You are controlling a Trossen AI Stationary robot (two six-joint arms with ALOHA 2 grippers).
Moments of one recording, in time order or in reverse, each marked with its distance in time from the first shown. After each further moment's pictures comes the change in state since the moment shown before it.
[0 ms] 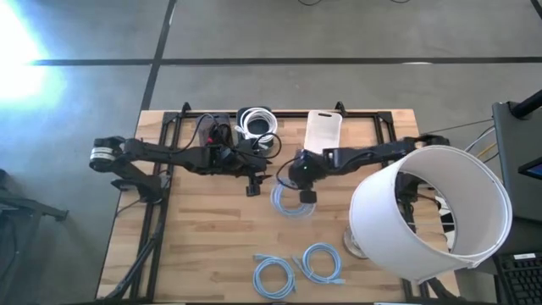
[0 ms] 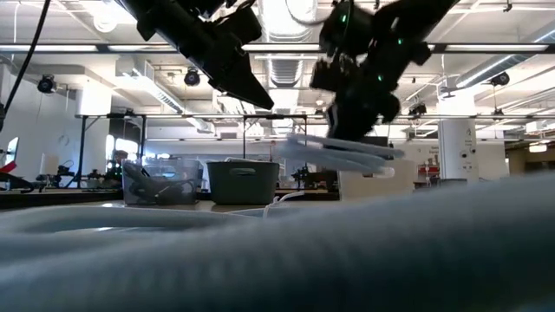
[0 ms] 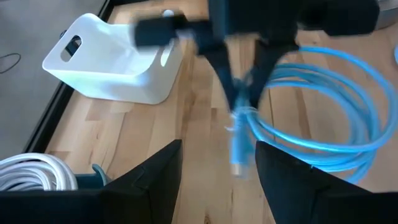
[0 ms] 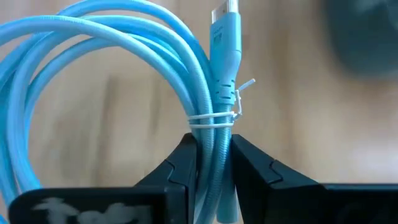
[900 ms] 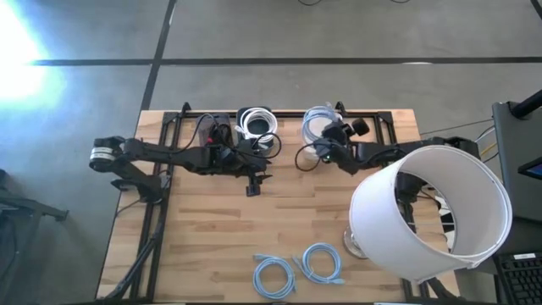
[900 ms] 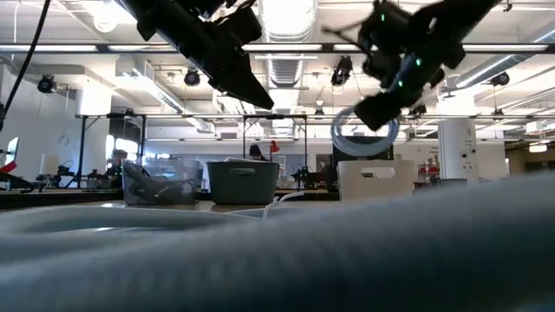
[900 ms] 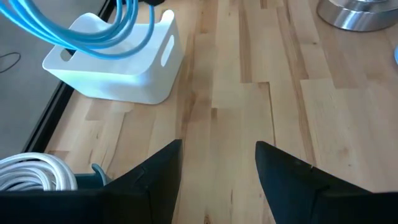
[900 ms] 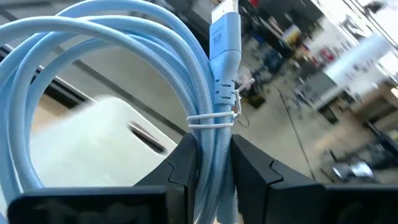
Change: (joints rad) left arm 0.000 0.000 0.000 0.001 0.000 -0.004; right arm -0.097 -0.261 -0.210 0.062 1.252 0.357
